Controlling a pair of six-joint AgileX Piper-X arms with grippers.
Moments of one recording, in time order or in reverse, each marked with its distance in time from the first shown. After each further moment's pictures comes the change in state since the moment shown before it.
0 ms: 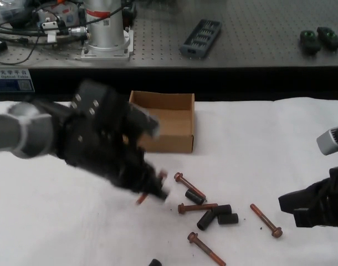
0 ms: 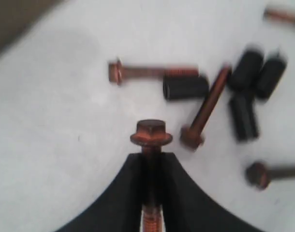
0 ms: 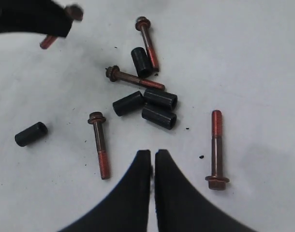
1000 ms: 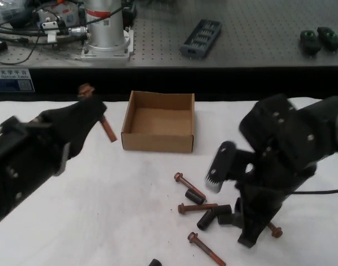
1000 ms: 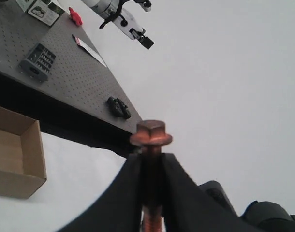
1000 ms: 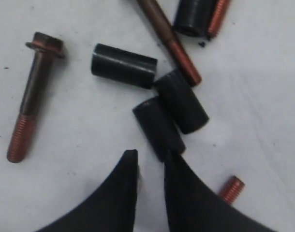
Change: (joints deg) left arm 1.9 -42.7 40.1 -64.0 -7.1 -70.4; right arm 15.6 36.2 -26.2 18.6 18.8 -32.7
